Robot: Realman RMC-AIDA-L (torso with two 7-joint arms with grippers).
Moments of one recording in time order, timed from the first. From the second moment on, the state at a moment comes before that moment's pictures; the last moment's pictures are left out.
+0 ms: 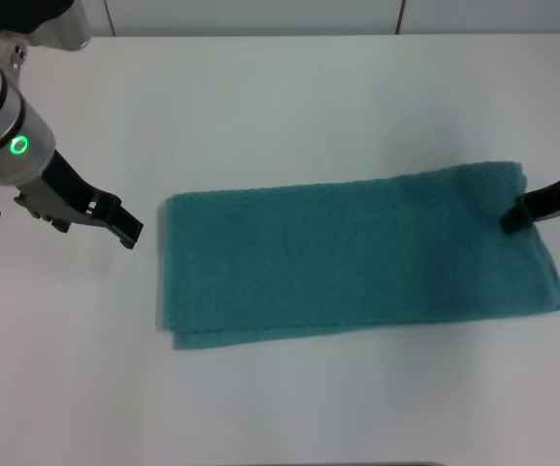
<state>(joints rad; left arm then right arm) -0.74 -2.04 1.34 1.14 2.79 1.52 -2.98 0.89 1.92 -0.58 -0.32 0.23 1.13 -0.82</state>
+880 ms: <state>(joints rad) -0.74 -2.04 1.34 1.14 2.79 1.52 -2.98 0.80 1.78 -0.58 -0.38 0.15 1.17 -0.74</state>
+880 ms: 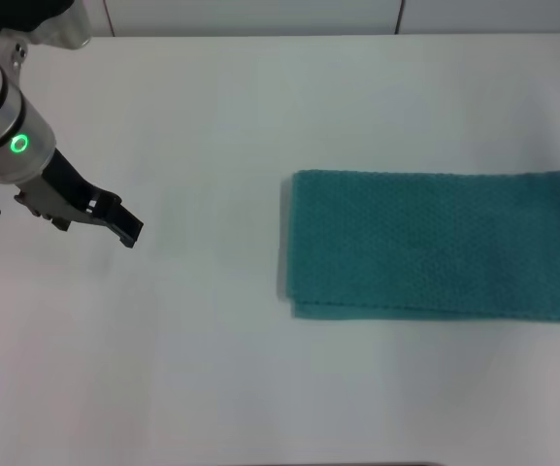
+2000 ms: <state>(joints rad) -0.76 -2.04 1.34 1.14 2.78 1.52 -2.97 1.13 2.00 -0.60 -0.36 0.30 1.35 -0.90</state>
